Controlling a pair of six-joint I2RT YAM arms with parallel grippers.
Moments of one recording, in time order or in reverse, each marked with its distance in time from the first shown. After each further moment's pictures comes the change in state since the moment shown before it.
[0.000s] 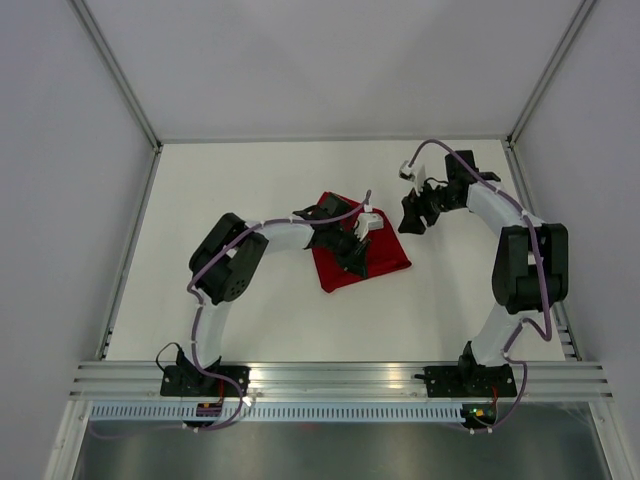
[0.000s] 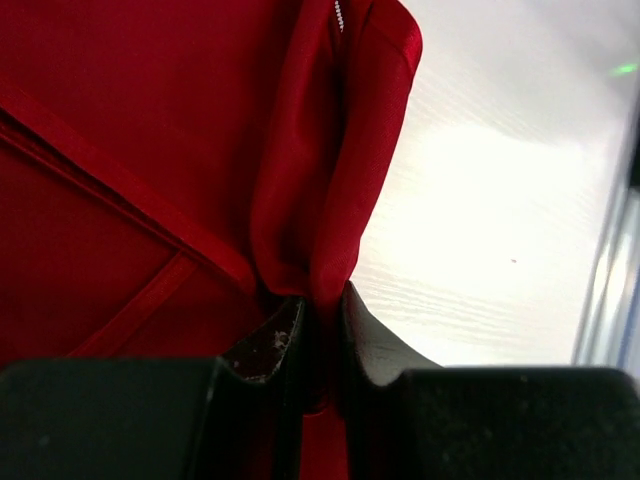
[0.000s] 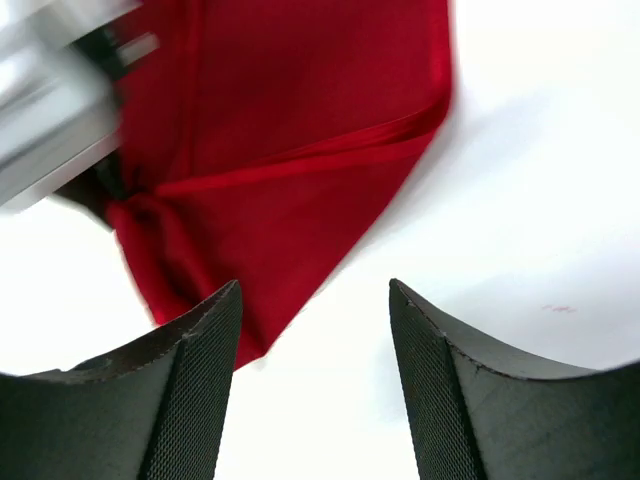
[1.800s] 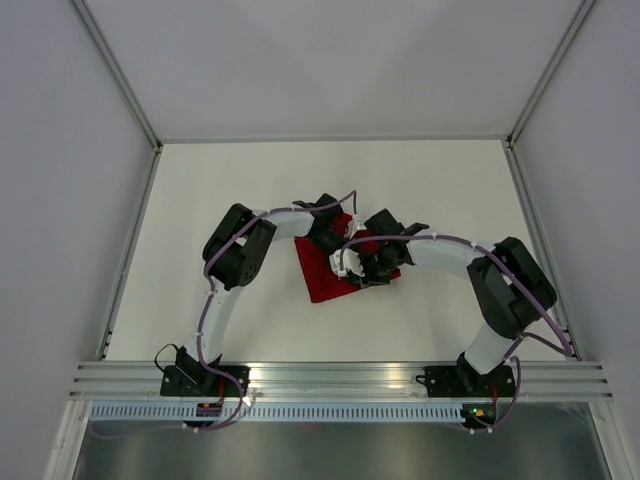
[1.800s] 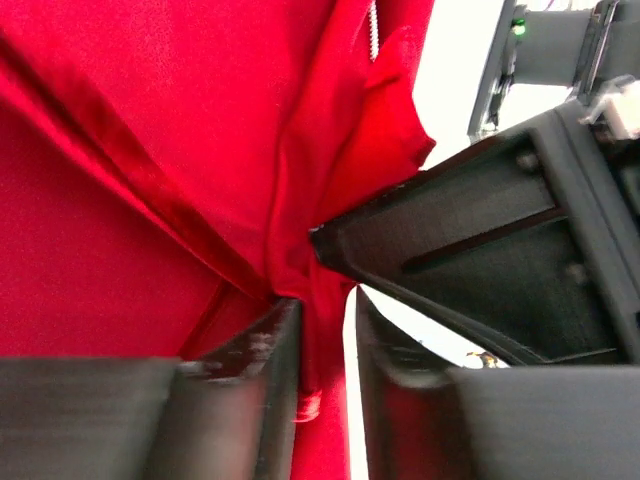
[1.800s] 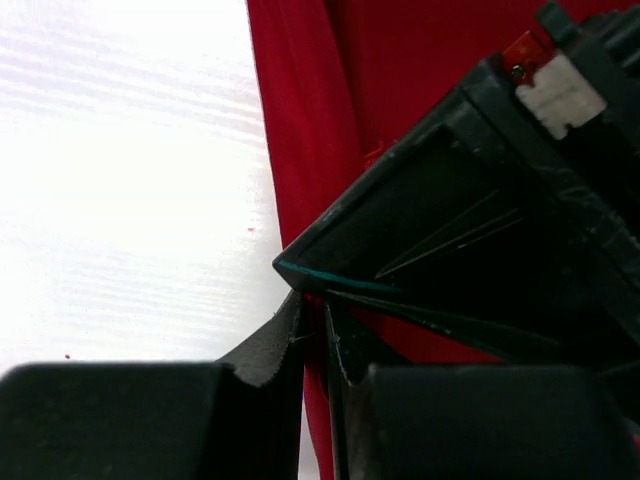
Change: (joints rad) left arm 0.099 0.197 0.199 -0.425 0.344 -0.056; right arm 0.536 -0.191 -0.477 0.214 0.229 -0.381
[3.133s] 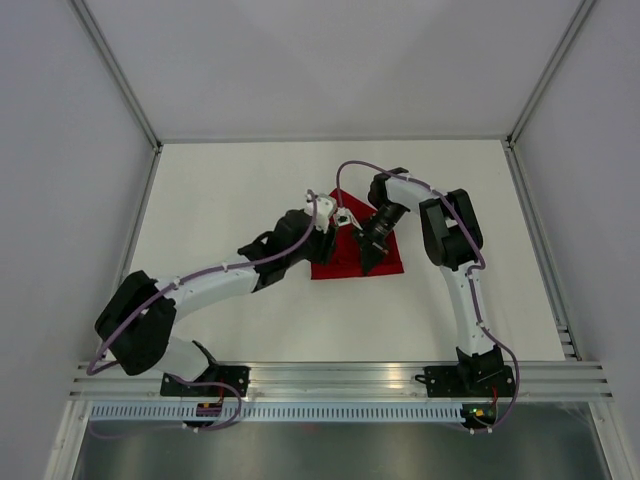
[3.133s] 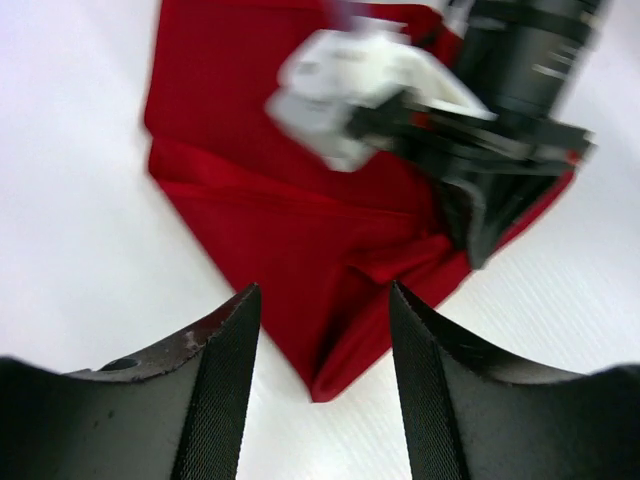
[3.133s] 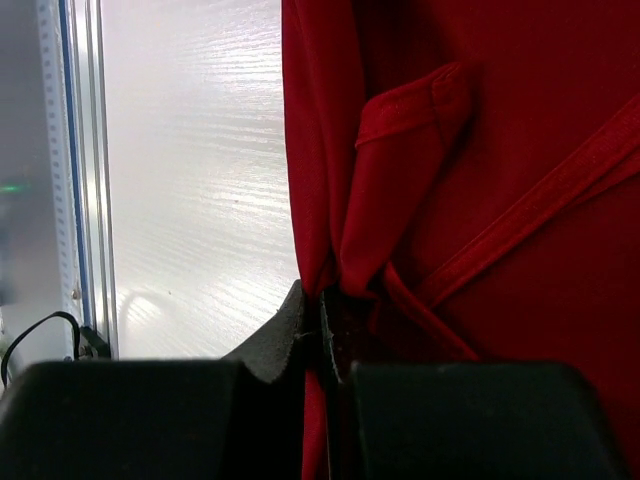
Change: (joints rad) left arm -0.082 -0.843 -0.662 0.668 -1.095 -0.231; right arm -0.218 0.745 0.904 -0.960 -0.324 -0.140
